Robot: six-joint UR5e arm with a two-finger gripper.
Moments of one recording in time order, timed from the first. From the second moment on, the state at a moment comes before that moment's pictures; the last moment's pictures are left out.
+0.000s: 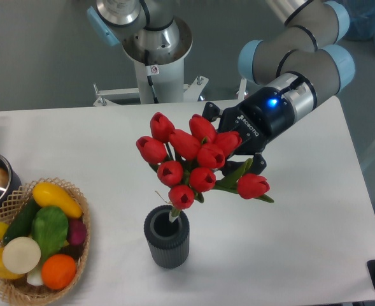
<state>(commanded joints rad) 2.70 -1.96 -1.51 -0.76 -0.06 0.97</state>
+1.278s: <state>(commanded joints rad) 2.68 -1.99 -1.55 -0.76 -0.05 1.06</state>
